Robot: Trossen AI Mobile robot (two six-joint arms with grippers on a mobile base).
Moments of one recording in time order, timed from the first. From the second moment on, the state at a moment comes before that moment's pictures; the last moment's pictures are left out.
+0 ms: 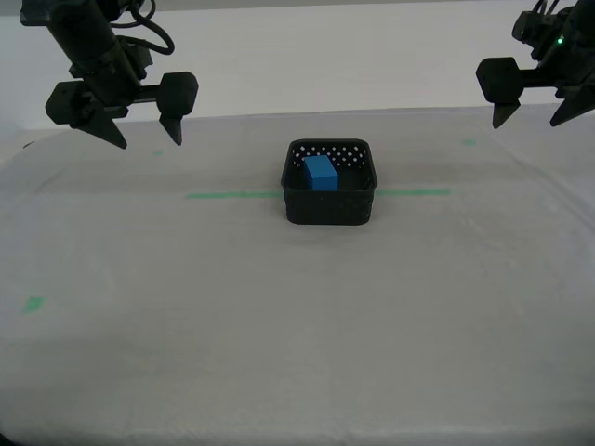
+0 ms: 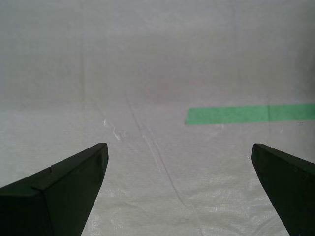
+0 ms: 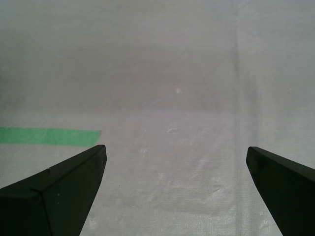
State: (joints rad) arm 0 0.07 1.74 1.10 -0.39 0.03 0.03; arm 1 -0.19 1.74 1.07 -0.41 -0.02 -0.16
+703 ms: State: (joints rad) arm 0 0.07 1.74 1.10 -0.39 0.03 0.03; arm 1 -0.19 1.74 1.07 -0.41 -0.02 -0.16
